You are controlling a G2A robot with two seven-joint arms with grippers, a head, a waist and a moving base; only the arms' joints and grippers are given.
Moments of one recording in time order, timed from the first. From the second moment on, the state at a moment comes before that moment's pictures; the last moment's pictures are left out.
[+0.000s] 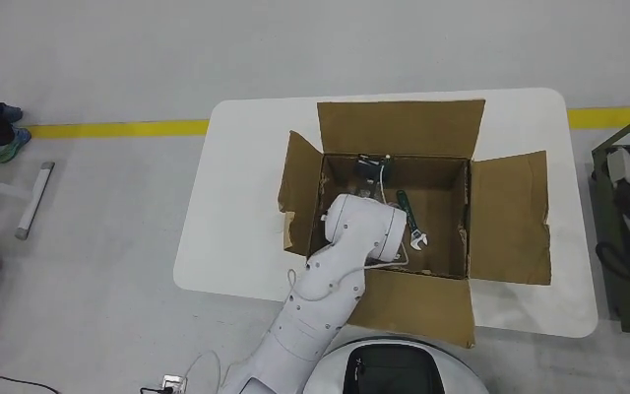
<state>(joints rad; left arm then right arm) 0.70 -1.76 -0.94 -1.48 1.62 0.21 -1.54 -1.75 -1.12 2.10 -2.35 -0.60 -0.14 0.33</state>
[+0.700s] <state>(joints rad) 0.68 -1.75 -1.18 -2.09 1.75 0.04 -1.54 -1.67 -1.11 2.00 -2.35 -0.58 -0.15 0.38</state>
